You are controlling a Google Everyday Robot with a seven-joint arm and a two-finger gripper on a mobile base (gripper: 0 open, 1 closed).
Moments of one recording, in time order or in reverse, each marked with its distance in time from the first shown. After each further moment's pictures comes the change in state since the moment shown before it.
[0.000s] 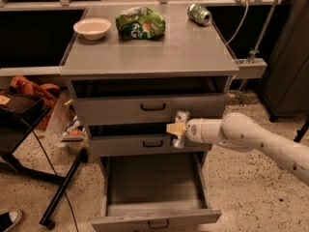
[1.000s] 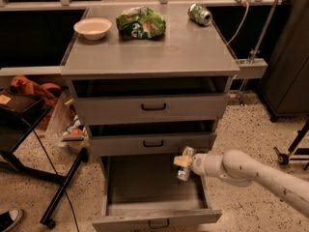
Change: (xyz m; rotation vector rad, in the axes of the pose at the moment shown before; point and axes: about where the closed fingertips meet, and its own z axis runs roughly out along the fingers) arm 0.142 -0.097 0.040 0.030 0.088 0.293
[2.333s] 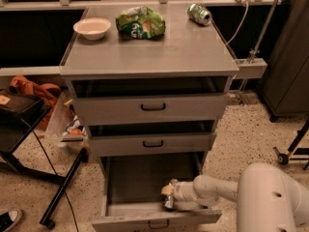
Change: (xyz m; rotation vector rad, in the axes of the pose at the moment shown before) arm 0.143 -0.140 0.160 0.171 0.175 0.205
